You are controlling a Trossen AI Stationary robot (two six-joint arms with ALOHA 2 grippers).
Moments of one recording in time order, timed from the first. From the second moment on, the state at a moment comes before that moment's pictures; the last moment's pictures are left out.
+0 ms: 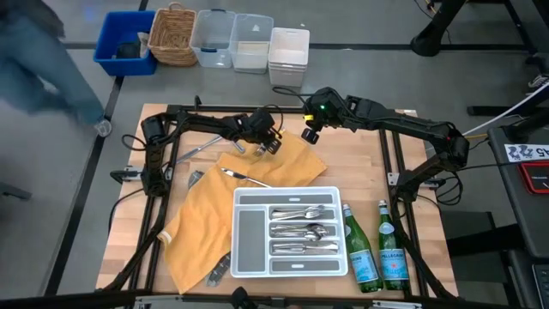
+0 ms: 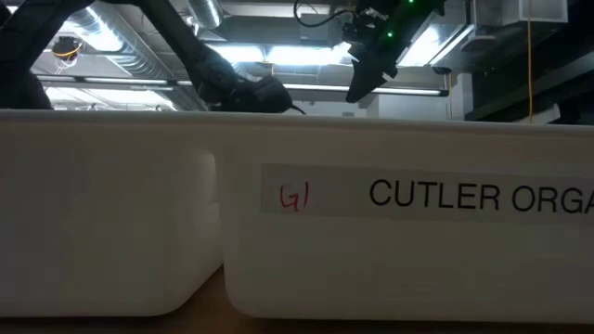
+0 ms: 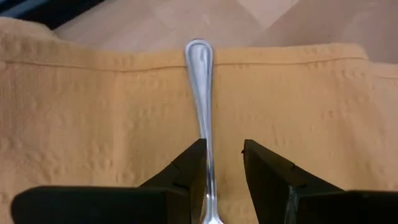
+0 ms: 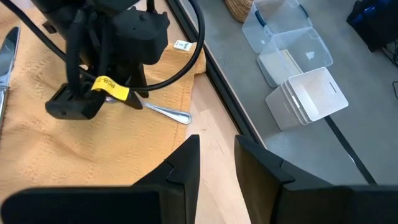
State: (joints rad) left arm 0.47 1.94 1.15 -0.08 -0.06 -0.34; right arm -0.39 1.53 1.40 -0.65 0.24 -0.11
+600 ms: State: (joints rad) left arm 0.47 2.00 1.15 -0.10 -0.06 -0.30; right arm -0.39 1.53 1.40 -0.65 0.24 -0.11
